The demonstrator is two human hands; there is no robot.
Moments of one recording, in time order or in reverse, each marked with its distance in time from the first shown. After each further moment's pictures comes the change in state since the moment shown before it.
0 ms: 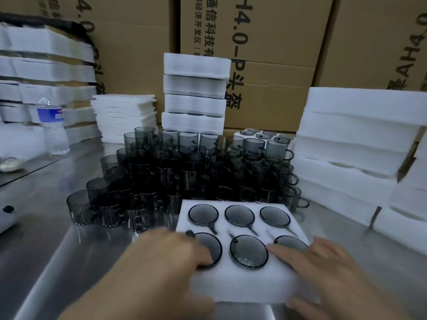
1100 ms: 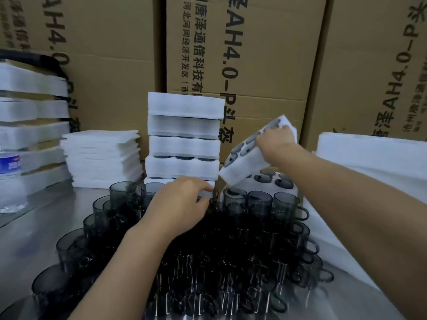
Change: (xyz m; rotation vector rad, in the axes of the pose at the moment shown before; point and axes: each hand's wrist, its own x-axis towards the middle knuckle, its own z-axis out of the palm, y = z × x) left_hand 0.201 -0.108 -0.032 -0.275 0.315 -0.155; right_hand 0.349 0.163 -0.006 -0.594 -0.267 0.513
